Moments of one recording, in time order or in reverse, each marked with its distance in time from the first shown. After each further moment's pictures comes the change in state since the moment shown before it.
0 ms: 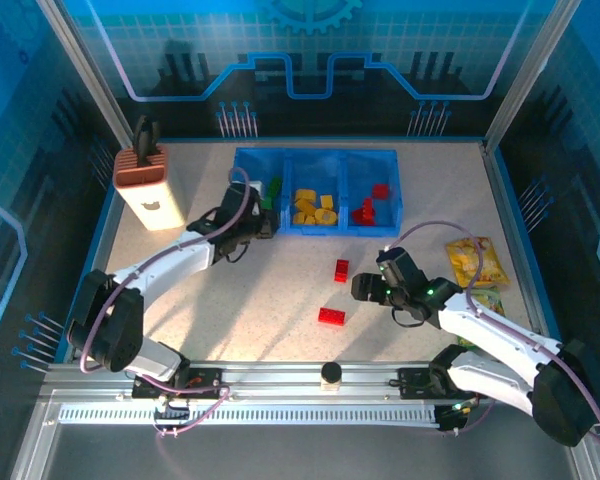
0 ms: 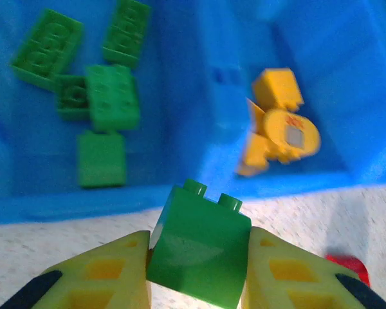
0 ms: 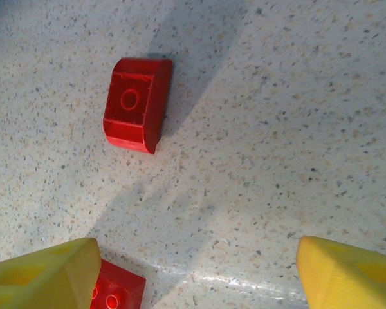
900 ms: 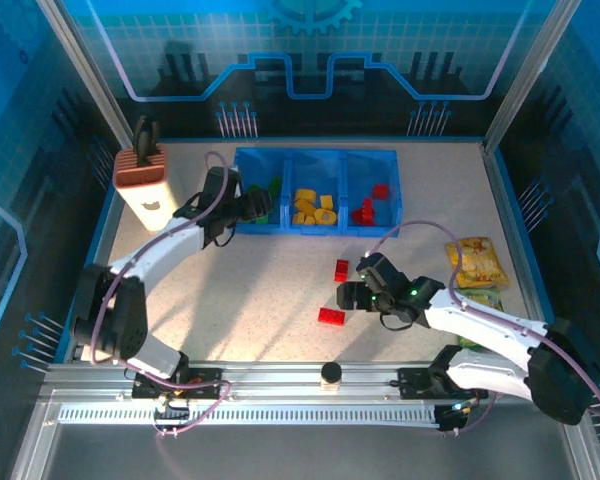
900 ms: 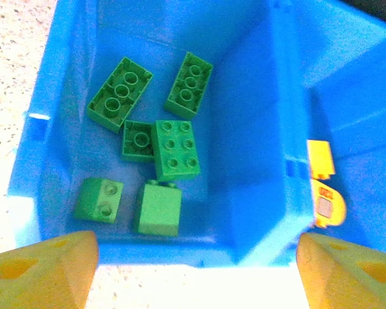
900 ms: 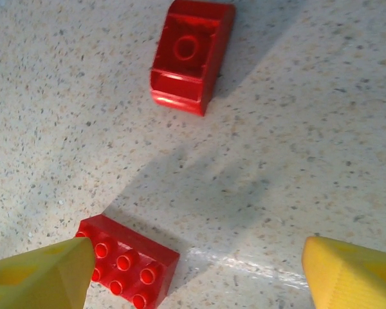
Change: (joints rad) left arm 0.102 0.008 0.060 -0.014 0.023 -0.051; right arm 0.158 0.114 0.064 -0.010 0.027 0.021
